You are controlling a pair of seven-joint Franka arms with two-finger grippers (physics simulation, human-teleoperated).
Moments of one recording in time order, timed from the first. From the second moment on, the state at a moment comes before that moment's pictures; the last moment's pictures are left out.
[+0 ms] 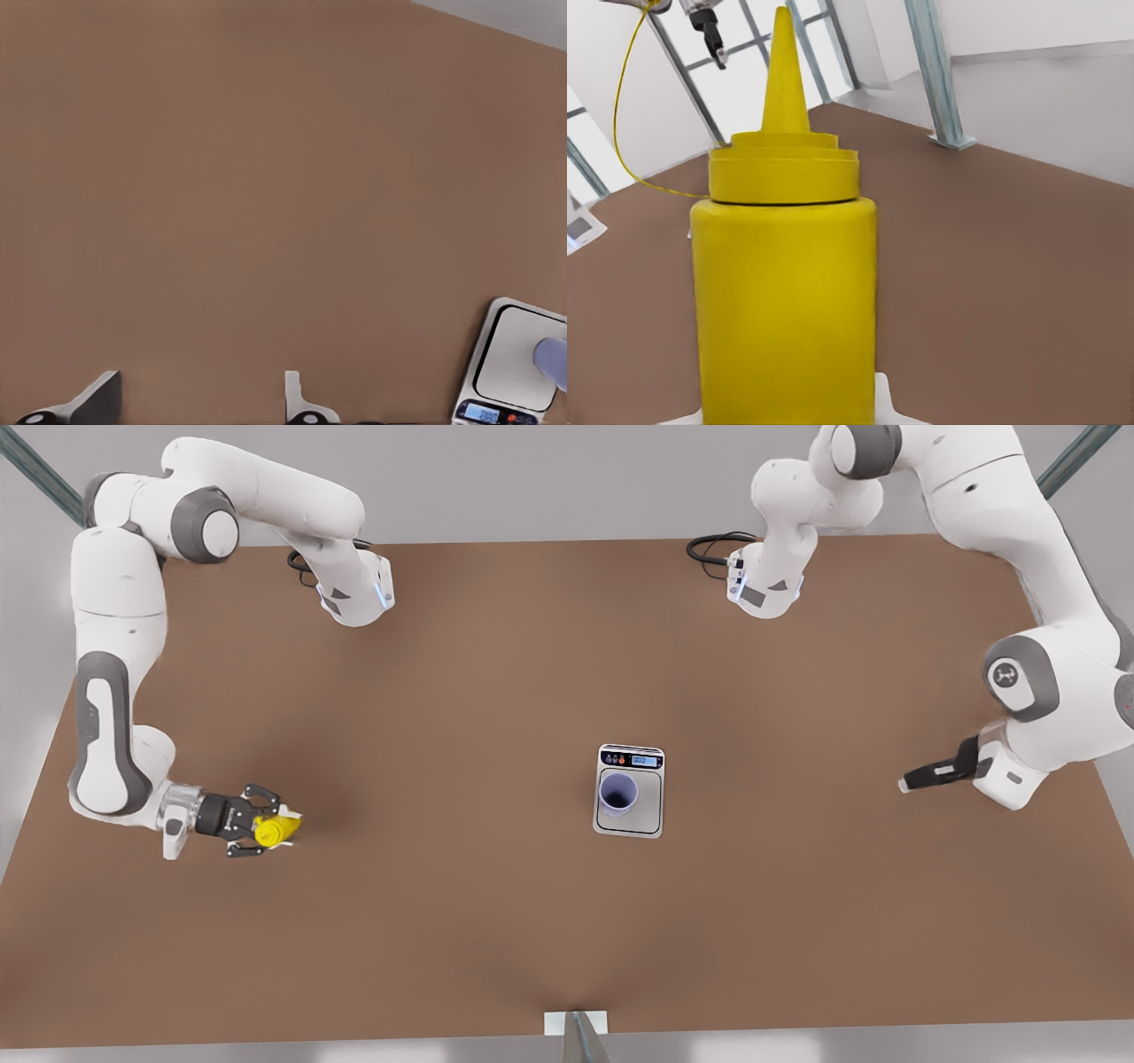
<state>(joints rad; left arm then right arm) -0.09 0.25 0.30 -1.65 -0.28 1.83 0.13 -0.32 0.60 0.00 -1.71 1.06 1.75 -1.91</state>
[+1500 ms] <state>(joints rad) -0.11 0.22 0.12 -1.44 -0.01 1.75 -0.02 0.55 0.70 0.39 -1.40 -0.85 2.02 -0.38</state>
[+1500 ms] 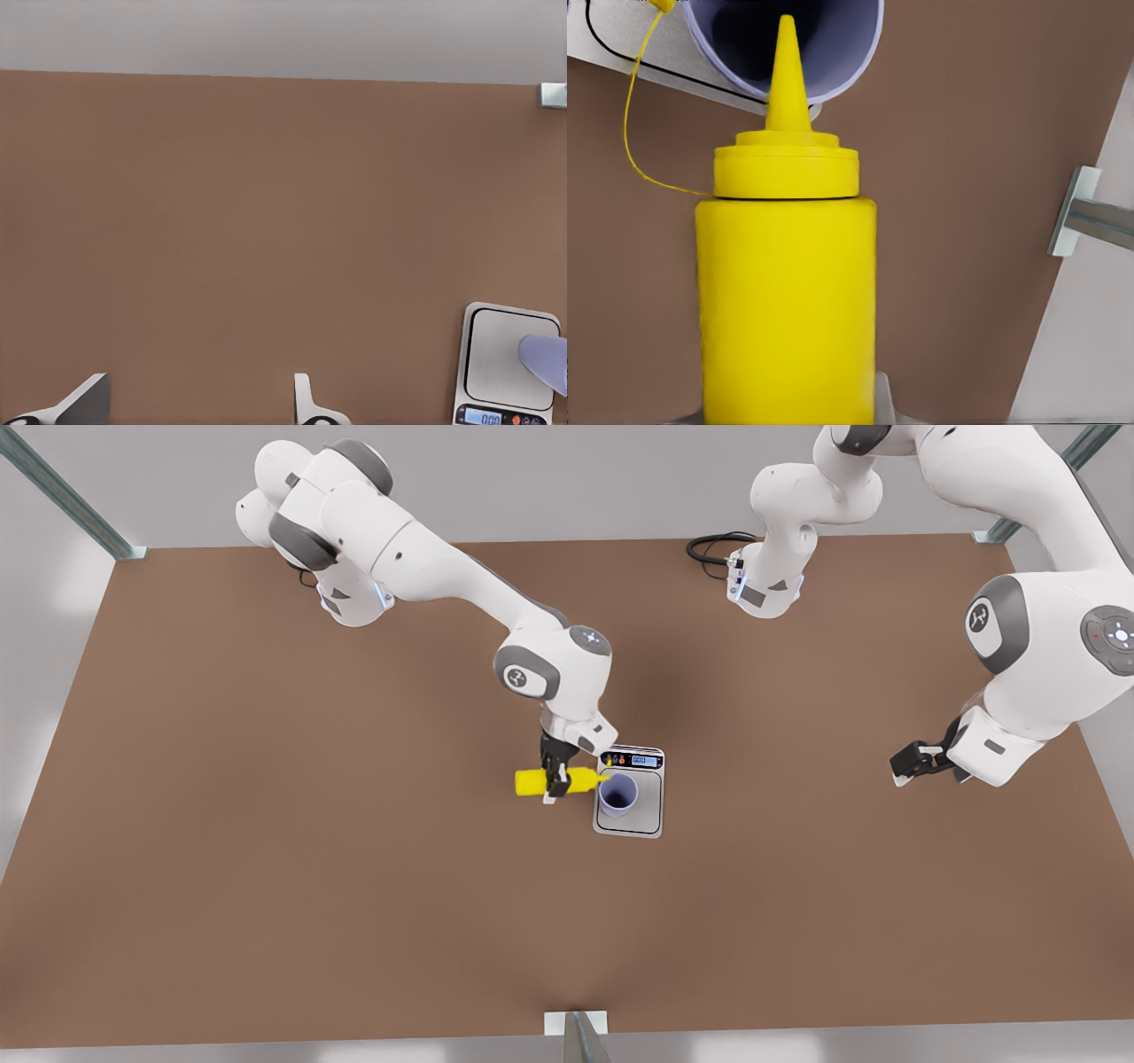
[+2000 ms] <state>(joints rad) -0.11 0.22 0.12 -1.43 -0.01 1.75 -0.02 0.58 0.72 0.39 -1.40 -0.92 1.98 -0.31</state>
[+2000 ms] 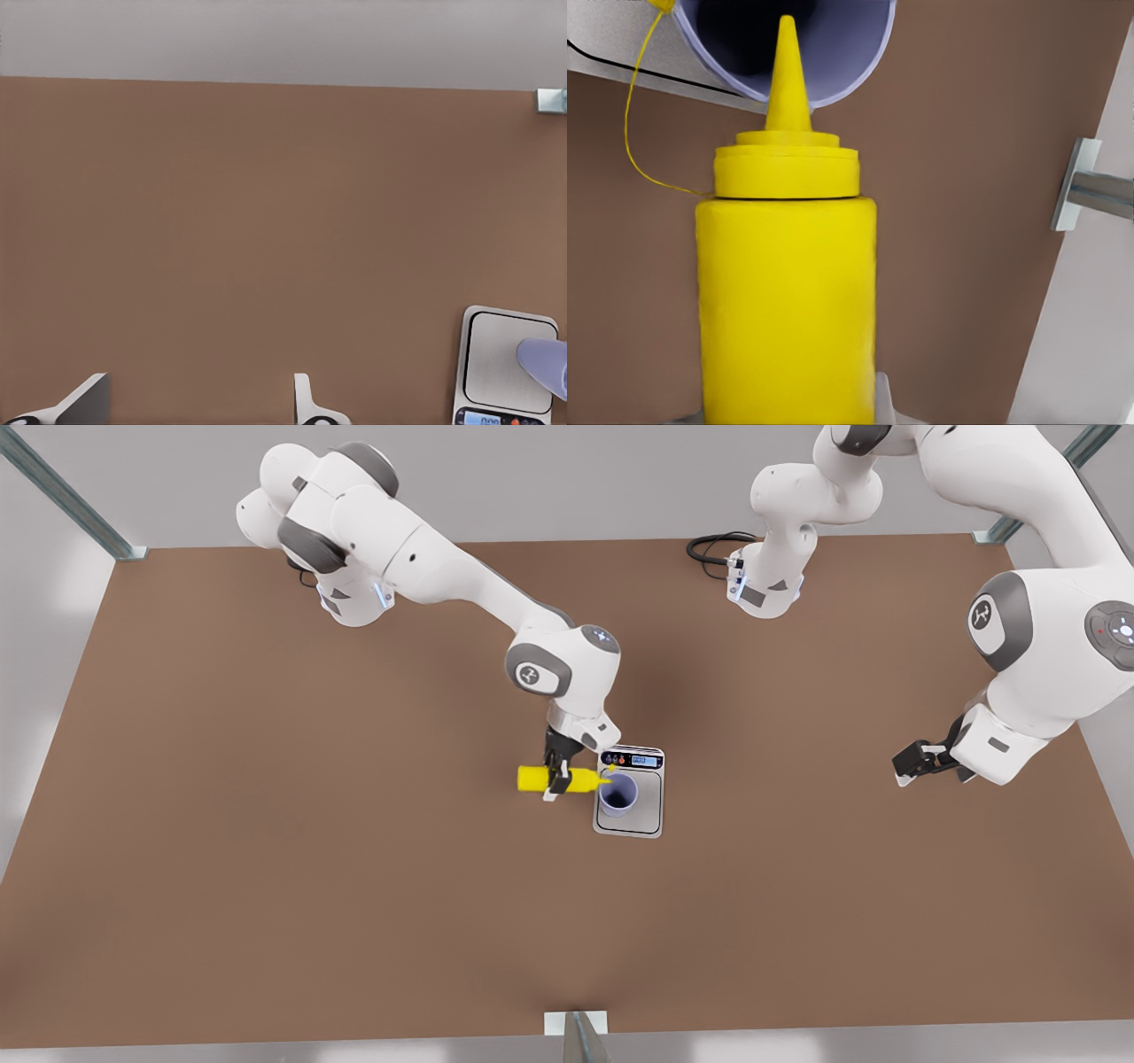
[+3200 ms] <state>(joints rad) -0.11 0.23 0.12 -1.43 -0.01 1.75 -0.02 0.34 0.67 0.40 -1.43 -0.50 2.06 -0.58</state>
